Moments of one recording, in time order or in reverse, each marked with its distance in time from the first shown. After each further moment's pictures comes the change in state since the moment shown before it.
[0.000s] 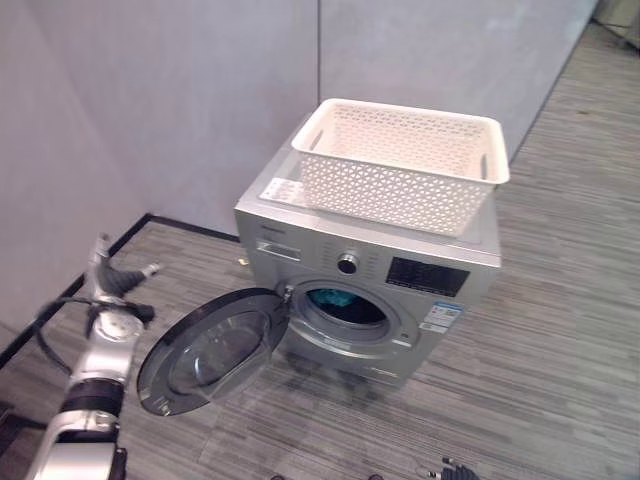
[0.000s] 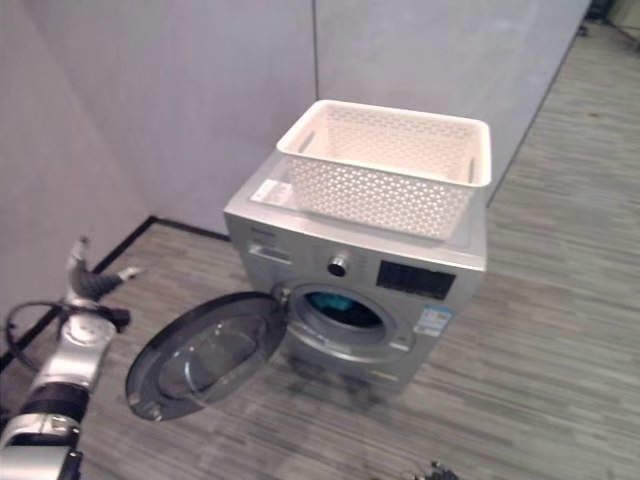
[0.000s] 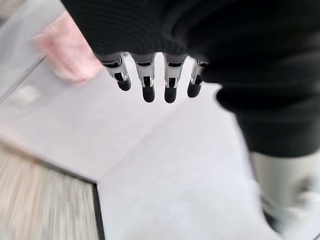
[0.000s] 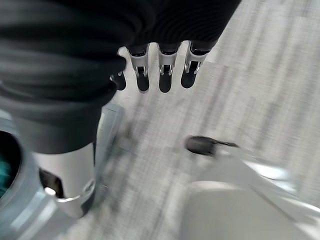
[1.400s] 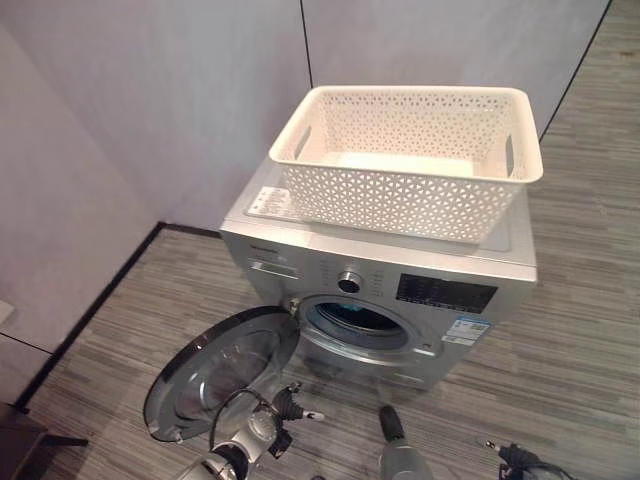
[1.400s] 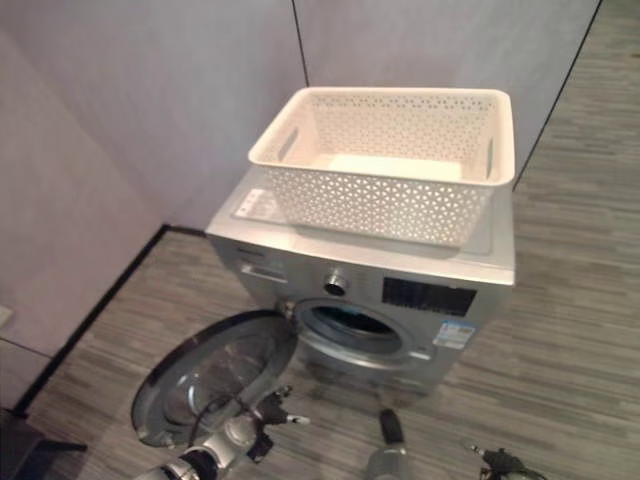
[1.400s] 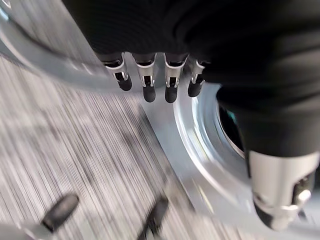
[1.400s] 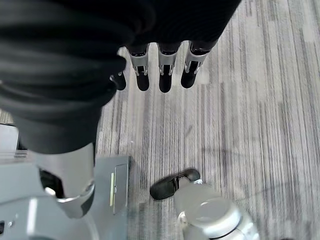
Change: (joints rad) left arm 0.234 -0.658 -0.511 0.356 -0.042 -0.075 -0.343; right arm -0.164 -0.139 -0.243 0.380 0.165 -0.012 -0.042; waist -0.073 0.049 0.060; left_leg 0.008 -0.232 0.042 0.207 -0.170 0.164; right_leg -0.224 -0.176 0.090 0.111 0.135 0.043
